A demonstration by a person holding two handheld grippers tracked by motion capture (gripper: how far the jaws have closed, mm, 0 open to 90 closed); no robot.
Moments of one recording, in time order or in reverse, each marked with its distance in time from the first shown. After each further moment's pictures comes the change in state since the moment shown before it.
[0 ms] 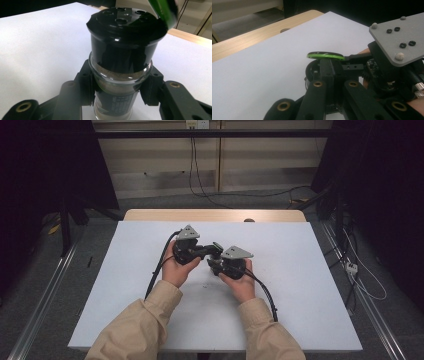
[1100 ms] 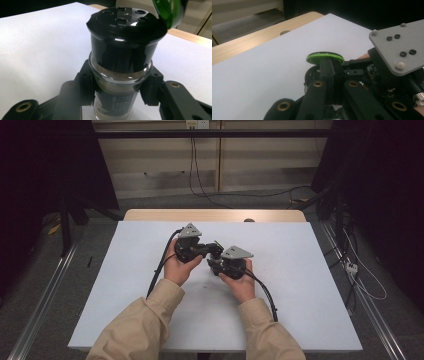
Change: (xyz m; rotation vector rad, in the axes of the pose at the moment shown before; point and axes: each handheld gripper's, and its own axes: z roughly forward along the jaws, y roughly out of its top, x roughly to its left) left arm 0.000 0.005 0.004 -0.004 -0.002 0.001; right arm 0.000 0.000 0.000 0.000 0.001 0.001
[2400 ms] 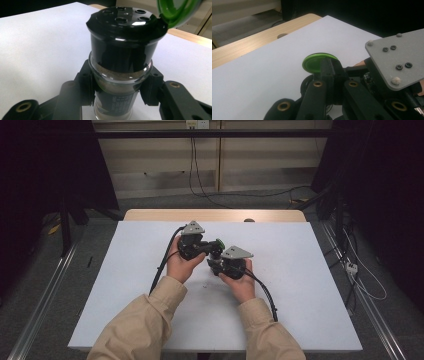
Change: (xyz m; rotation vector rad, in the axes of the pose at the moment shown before) left arm -0.002 0.010 0.005 -0.006 -0.016 0.006; right arm 0.000 0.000 0.000 0.000 0.001 0.002
